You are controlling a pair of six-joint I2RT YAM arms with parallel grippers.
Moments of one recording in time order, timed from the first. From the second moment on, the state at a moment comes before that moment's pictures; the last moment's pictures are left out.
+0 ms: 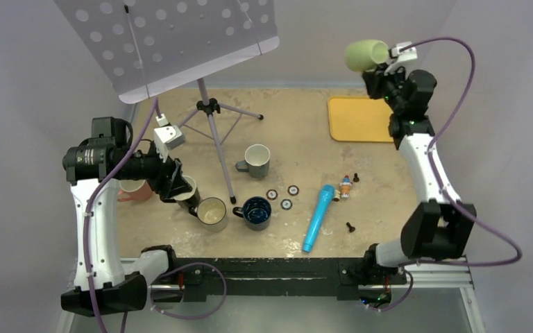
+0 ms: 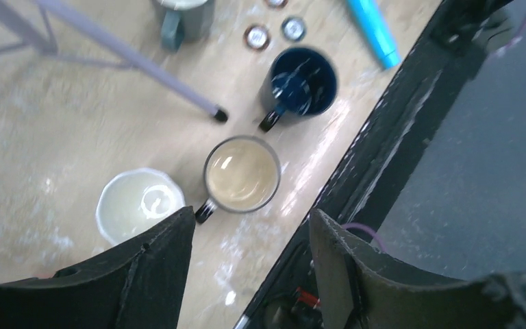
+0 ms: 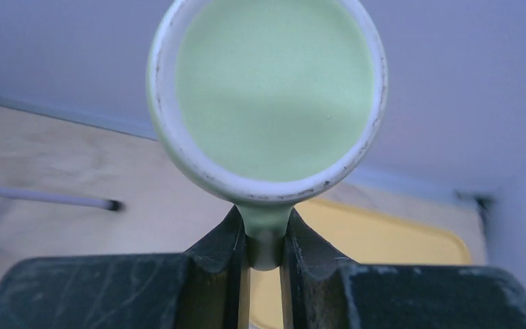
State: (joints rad) left arm 0.14 1.10 1.45 -1.55 0.78 0.82; right arm -0.16 1.55 1.33 0.06 -0.33 -0.03
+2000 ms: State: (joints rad) left arm -0.84 1.26 1.64 -1.19 0.36 0.22; right arm 0.38 0.90 0.96 -0.01 -0.03 0.18
